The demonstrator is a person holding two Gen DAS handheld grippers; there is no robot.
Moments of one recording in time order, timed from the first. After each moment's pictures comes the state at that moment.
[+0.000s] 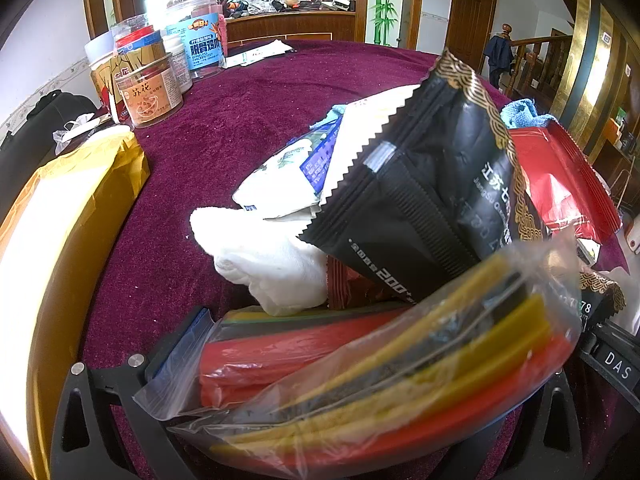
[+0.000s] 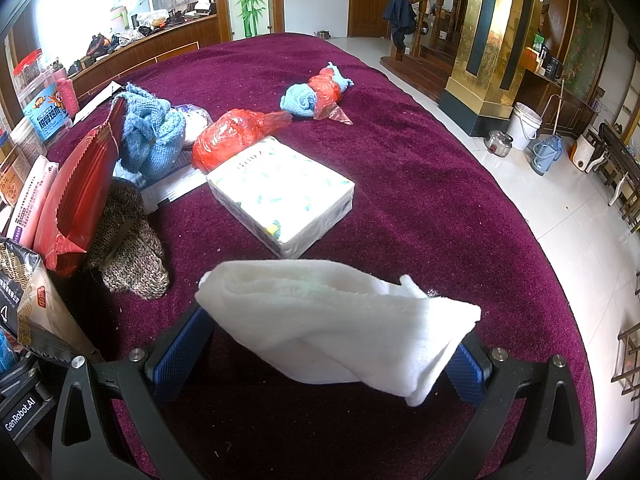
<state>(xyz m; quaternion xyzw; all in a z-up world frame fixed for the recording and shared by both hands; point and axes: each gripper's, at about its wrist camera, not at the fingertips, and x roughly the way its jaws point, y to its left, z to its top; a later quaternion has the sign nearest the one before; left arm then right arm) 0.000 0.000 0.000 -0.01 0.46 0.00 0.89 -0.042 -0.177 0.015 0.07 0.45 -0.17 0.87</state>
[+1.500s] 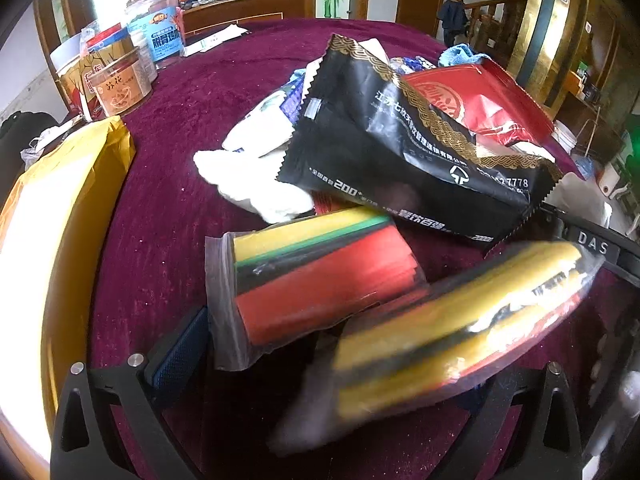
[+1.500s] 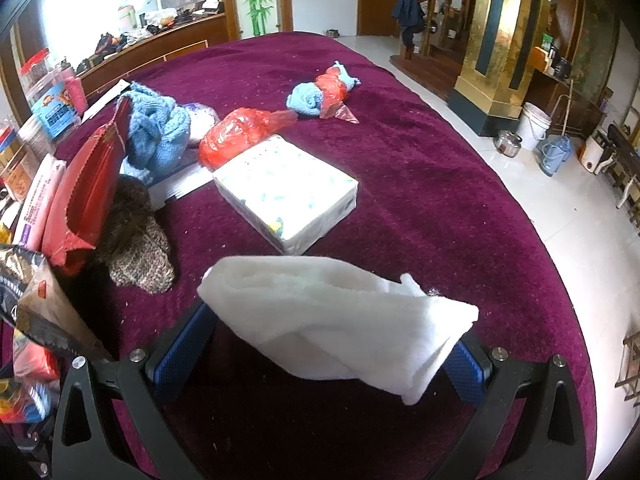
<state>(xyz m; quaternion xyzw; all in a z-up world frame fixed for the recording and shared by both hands) -0.041 0.006 0.003 0.04 0.50 -0.08 0.86 -0.045 -0.185 0.019 0.07 0.46 -0.14 0.87</state>
